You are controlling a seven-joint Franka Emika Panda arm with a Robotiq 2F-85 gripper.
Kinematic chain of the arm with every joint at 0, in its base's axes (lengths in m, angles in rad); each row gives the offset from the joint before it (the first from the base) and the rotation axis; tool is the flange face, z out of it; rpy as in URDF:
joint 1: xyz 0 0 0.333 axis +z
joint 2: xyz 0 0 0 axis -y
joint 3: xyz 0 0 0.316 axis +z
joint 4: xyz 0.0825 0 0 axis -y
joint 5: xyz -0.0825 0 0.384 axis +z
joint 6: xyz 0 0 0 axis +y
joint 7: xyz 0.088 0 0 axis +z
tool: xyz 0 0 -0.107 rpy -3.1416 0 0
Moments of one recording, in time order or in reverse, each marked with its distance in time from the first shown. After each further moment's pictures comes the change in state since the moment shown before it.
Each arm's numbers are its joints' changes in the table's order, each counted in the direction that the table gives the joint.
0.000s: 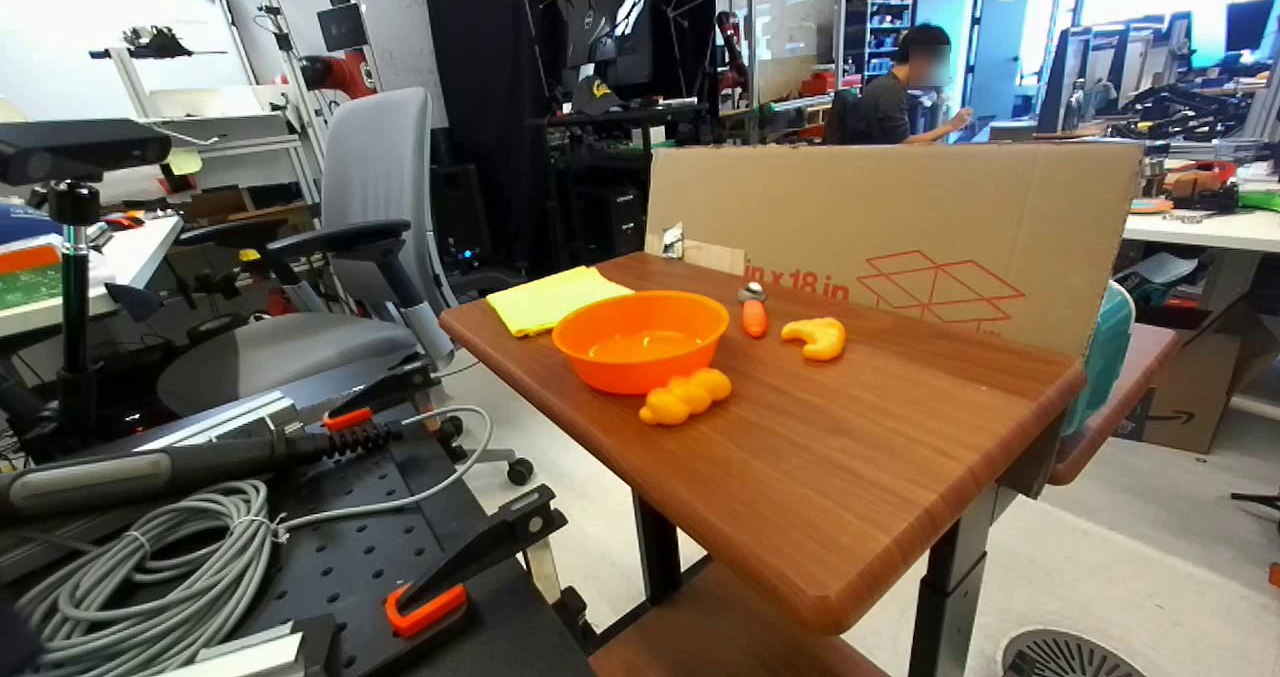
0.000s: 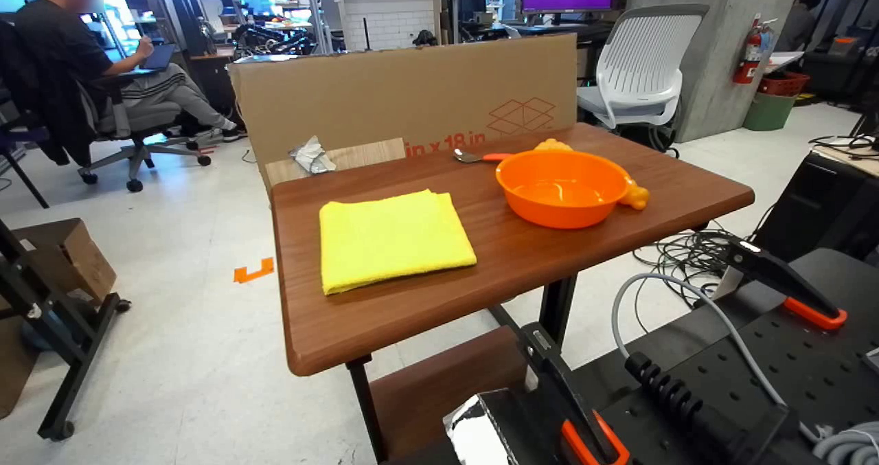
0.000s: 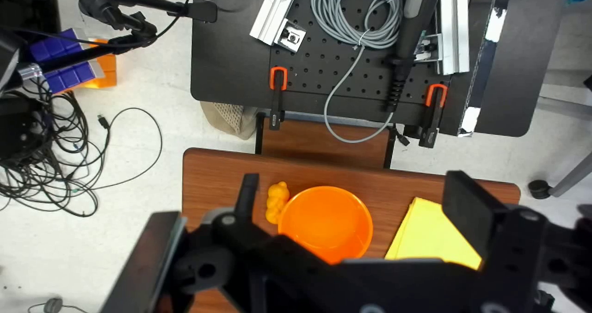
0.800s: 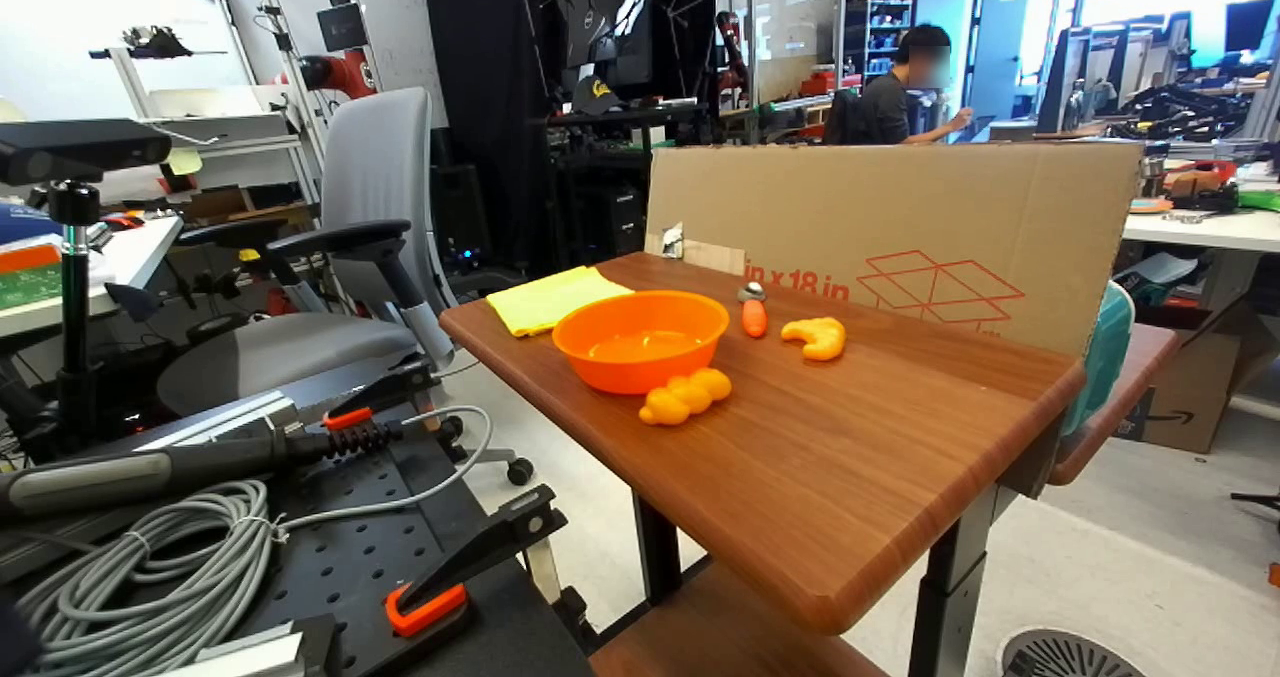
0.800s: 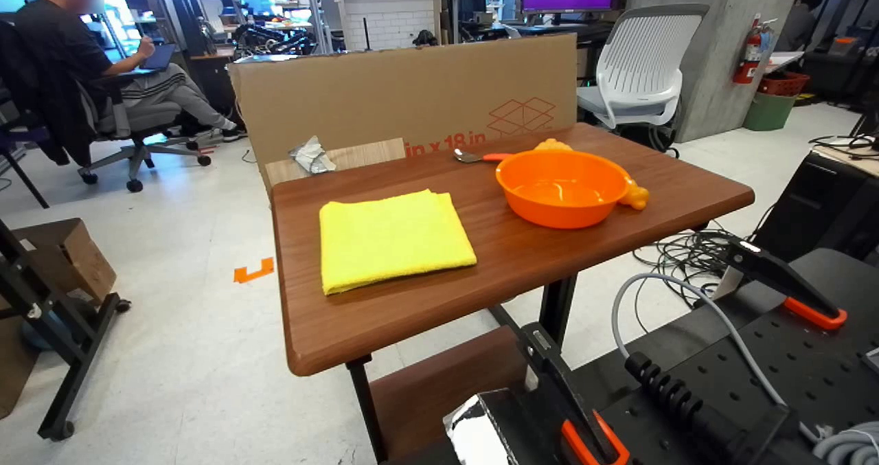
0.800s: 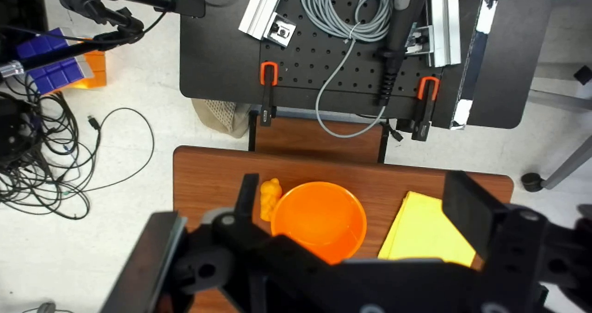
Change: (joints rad) arm 0.005 -0.021 0.001 -0.003 0.023 -0.023 -0.020
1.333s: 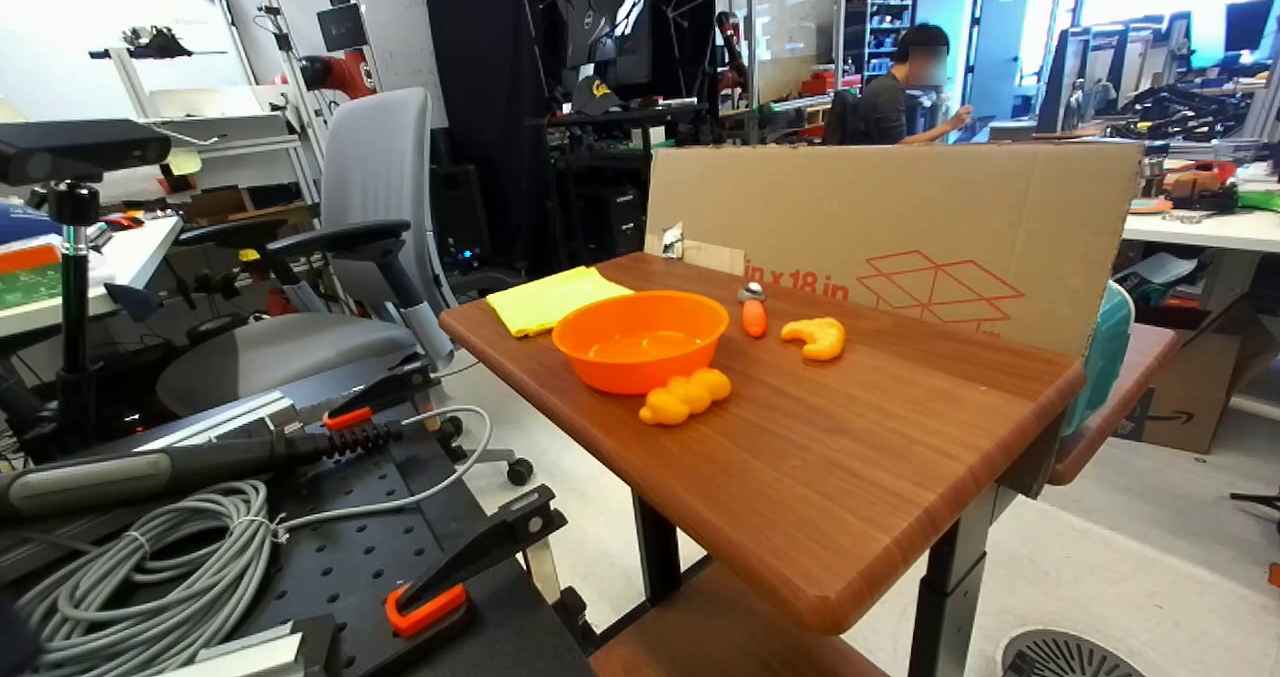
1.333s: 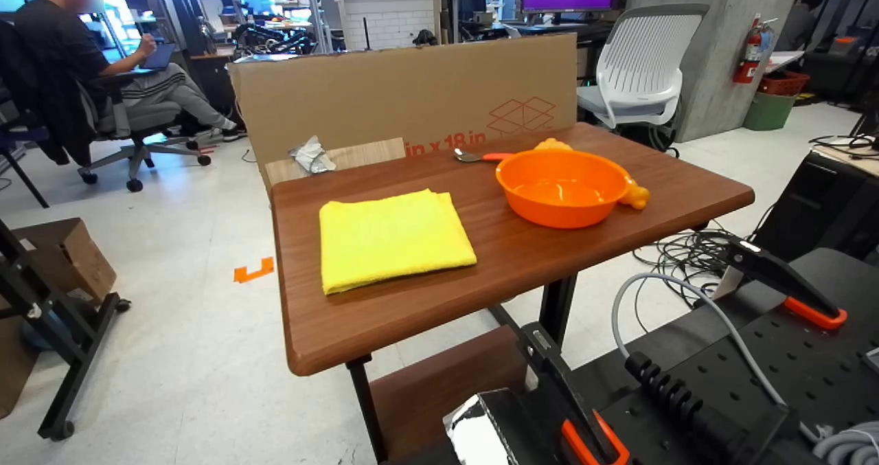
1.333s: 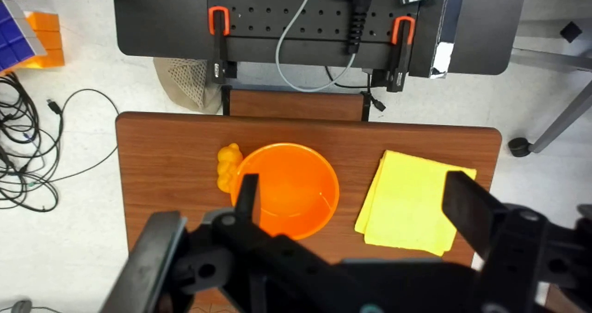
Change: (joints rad) arm 0.031 -0.176 0.068 -0.036 0.094 -0.244 -0.113
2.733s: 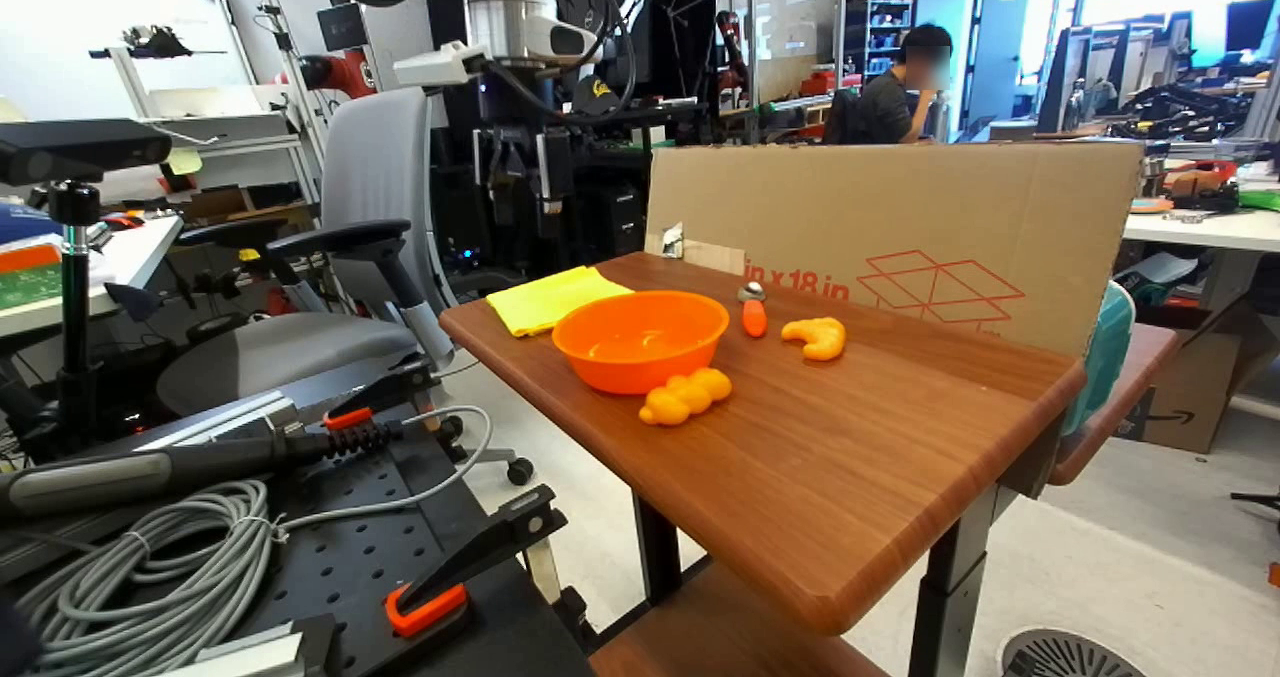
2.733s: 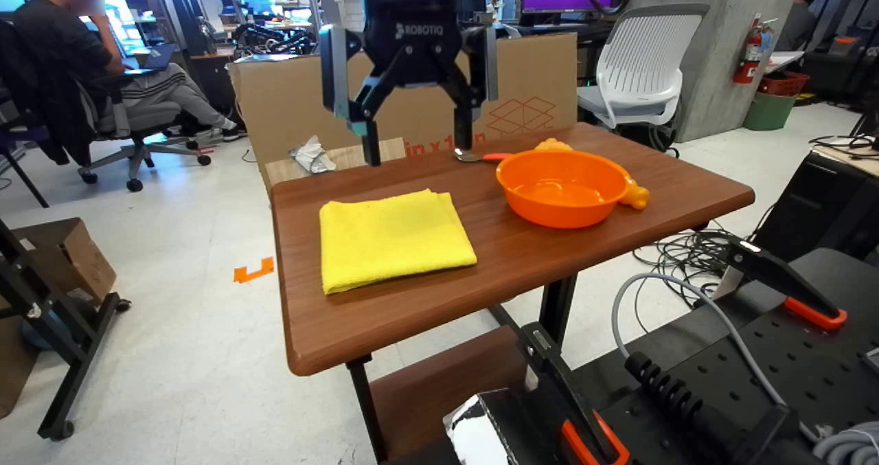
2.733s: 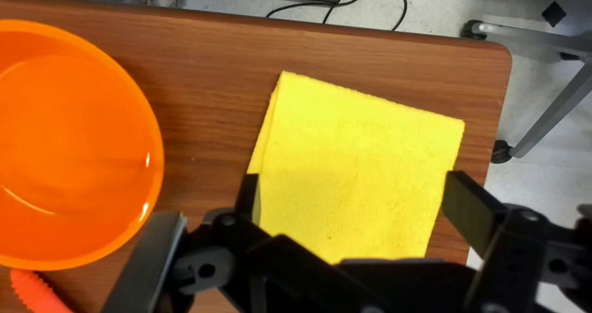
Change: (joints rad) arm 0.124 -0.865 0.146 0.257 0.046 -0.545 -0.185
